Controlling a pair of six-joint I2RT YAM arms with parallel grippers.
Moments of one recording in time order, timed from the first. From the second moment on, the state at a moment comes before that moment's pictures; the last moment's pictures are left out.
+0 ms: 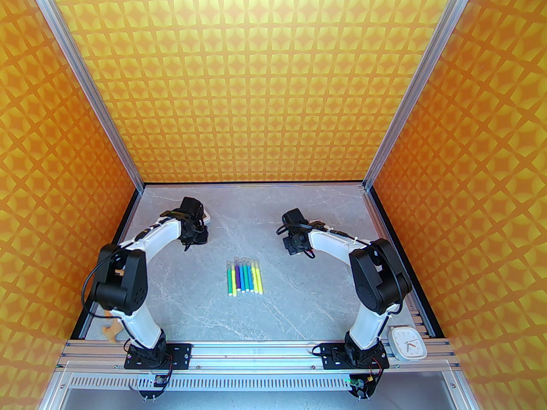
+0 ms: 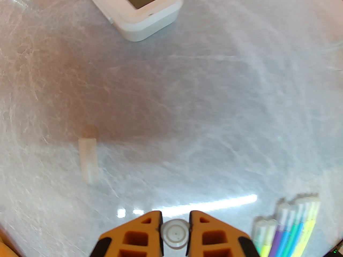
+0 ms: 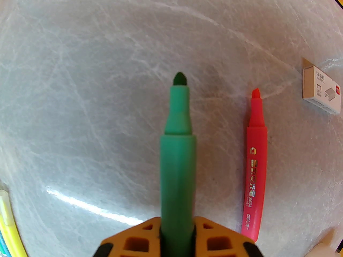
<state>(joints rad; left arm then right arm) -0.22 1.81 1.28 -0.71 0.02 -0.24 0.43 1.81 1.16 -0.54 0.17 0.07</state>
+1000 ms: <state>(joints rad) -0.22 1.99 1.40 -0.78 -0.16 -0.19 0.39 1.91 1.21 -0.62 0.23 0.05</state>
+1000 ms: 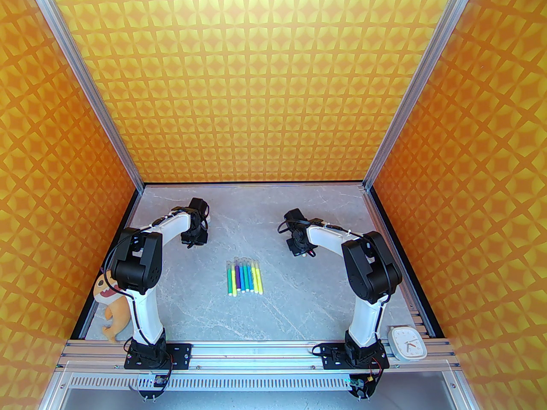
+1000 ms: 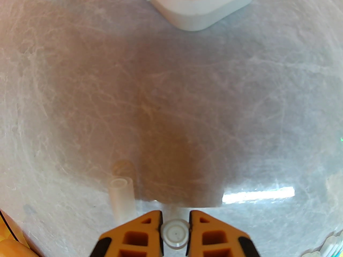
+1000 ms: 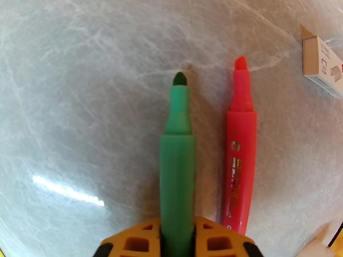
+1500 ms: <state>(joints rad) -0.22 1.99 1.40 -0.79 -0.22 -0.17 0.39 1.92 1.22 -0.63 0.27 0.04</state>
